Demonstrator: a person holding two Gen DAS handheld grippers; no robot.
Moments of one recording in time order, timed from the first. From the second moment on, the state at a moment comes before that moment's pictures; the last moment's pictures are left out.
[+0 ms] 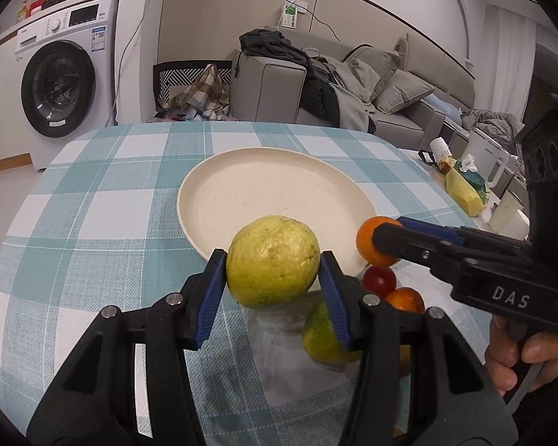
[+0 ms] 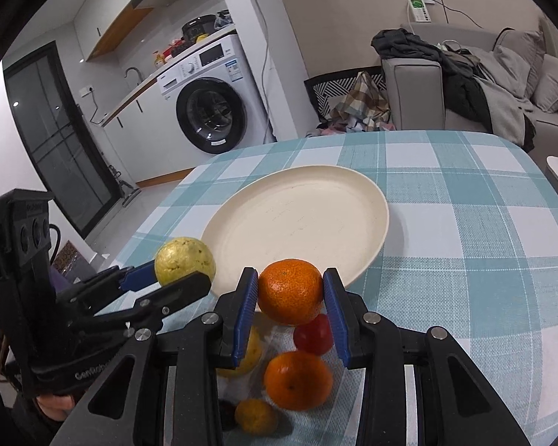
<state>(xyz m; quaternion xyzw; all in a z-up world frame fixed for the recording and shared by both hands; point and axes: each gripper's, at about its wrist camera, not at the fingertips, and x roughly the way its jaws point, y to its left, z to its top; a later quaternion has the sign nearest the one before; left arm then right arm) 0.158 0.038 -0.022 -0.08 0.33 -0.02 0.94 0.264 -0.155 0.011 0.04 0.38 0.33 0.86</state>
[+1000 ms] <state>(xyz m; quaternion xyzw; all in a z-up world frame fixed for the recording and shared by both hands) 0.113 0.039 -0.002 -0.08 0.31 0.00 0.95 0.232 -0.182 0.024 0.00 0.38 0.32 0.87</state>
